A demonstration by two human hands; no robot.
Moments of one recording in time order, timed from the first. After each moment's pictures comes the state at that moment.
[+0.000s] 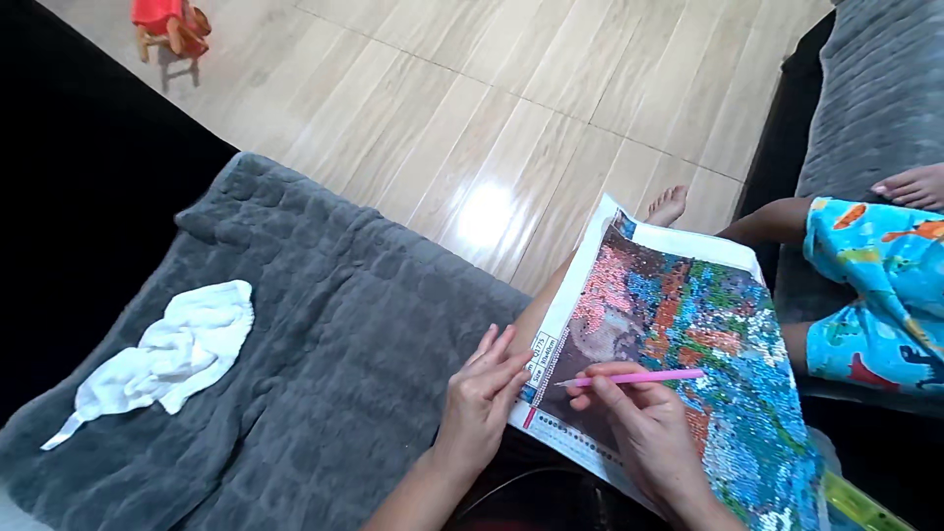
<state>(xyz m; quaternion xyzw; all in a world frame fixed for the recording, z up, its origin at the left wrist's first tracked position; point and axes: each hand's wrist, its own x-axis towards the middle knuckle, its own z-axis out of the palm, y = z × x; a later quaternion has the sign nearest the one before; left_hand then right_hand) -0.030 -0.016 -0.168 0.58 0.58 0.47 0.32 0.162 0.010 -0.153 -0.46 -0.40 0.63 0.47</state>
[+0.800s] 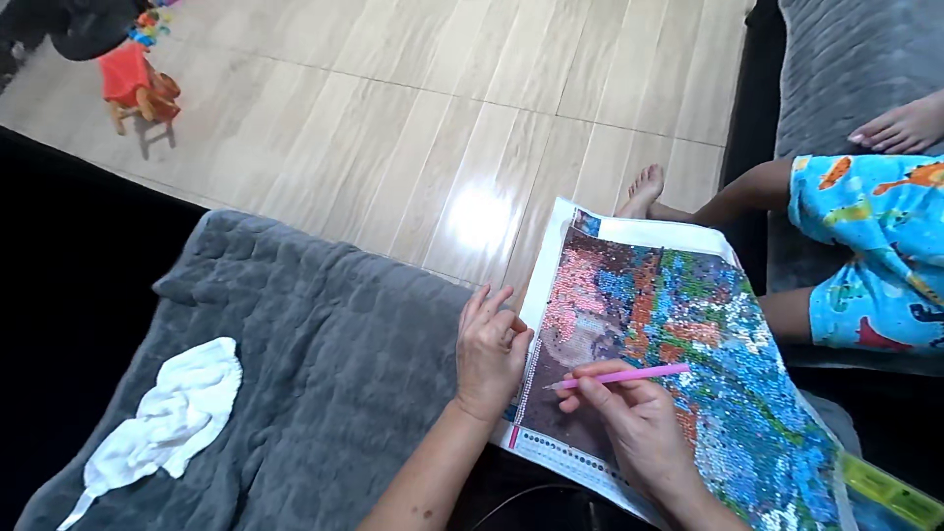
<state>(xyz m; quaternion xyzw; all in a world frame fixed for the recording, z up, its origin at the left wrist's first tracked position) 0.002 0.066 -0.176 0.65 0.62 0.38 0.22 0.170 0.019 -0.157 -0.47 -0.38 0.62 0.51</state>
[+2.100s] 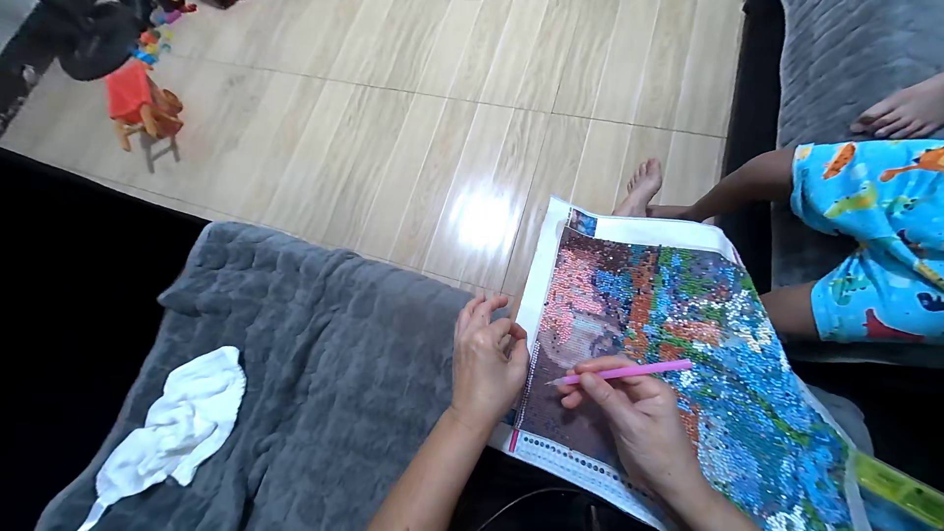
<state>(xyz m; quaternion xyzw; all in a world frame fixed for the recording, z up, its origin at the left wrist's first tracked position) 0.001 0.063 -0.160 0.63 0.65 0.31 0.29 0.172 0.024 -0.160 -0.47 -0.38 0.61 0.51</state>
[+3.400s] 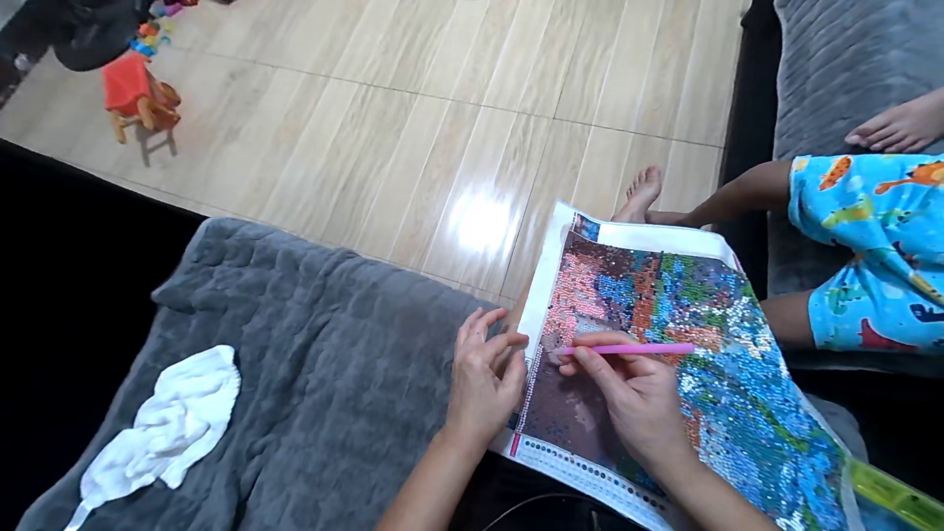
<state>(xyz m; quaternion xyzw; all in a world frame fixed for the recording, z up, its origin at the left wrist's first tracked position) -0.006 0.044 -0.170 0.60 0.63 0.36 0.32 0.165 0.050 -0.162 -0.50 -0.50 0.49 0.51</state>
